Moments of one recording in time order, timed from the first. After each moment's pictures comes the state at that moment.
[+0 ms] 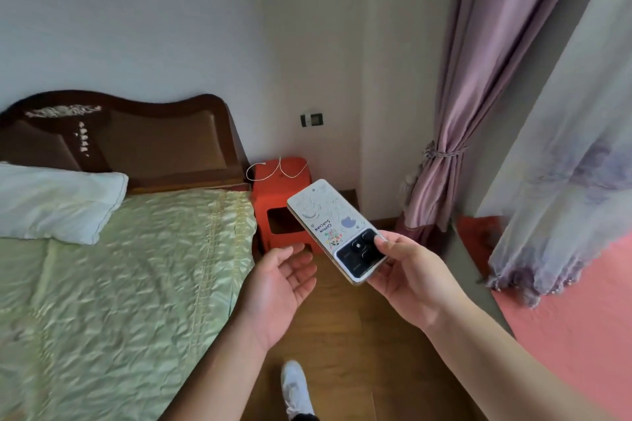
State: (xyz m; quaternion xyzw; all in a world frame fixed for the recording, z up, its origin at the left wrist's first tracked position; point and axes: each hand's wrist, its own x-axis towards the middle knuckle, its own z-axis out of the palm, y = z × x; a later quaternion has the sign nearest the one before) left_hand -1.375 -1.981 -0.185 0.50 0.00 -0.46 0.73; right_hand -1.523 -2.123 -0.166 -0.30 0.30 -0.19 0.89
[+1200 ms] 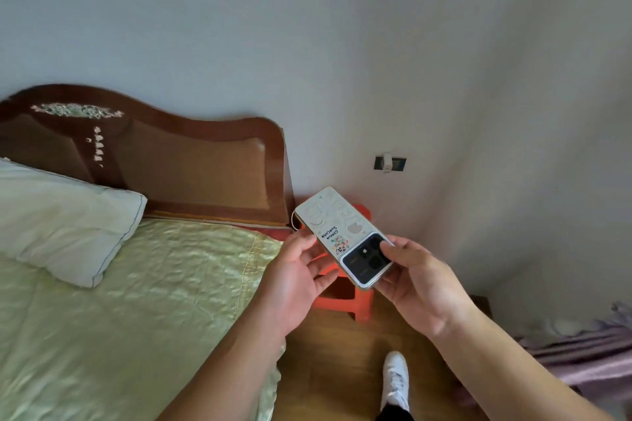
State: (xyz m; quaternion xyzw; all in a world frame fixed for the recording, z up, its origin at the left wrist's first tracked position) left_hand -0.932 -2.163 -0.216 0.45 -0.02 -0.46 0.76; right_hand -1.061 -2.308 -0.195 -0.33 0.30 -0.12 0.88
